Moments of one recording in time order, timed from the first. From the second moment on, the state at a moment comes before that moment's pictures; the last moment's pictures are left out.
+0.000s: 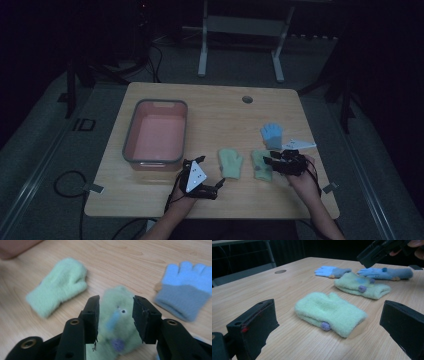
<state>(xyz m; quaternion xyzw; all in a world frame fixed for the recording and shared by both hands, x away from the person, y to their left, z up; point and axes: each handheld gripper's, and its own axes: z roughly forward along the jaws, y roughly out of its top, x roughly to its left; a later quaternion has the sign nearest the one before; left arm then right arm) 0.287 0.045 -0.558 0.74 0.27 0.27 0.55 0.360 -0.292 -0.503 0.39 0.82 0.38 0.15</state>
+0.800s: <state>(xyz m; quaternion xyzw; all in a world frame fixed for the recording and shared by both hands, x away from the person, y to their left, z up) 0.286 0.044 -0.558 0.75 0.26 0.27 0.55 0.368 -0.283 -0.545 0.38 0.85 0.34 0.15</state>
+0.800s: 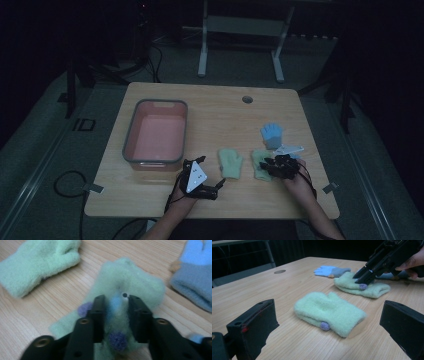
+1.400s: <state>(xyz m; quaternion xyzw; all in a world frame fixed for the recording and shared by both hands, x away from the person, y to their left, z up) 0.287 0.045 -0.558 0.74 0.27 0.27 0.55 0.356 -0.274 -0.517 0.41 0.82 0.34 0.19</state>
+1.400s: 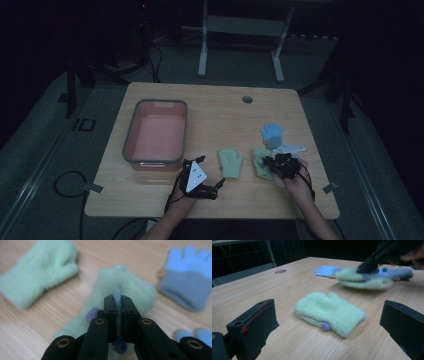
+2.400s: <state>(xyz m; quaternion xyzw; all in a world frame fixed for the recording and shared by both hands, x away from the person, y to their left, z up) 0.286 0.044 -0.558 0.74 0.27 0.28 0.55 0.354 -0.181 -0.469 0.35 0.84 0.37 0.19</state>
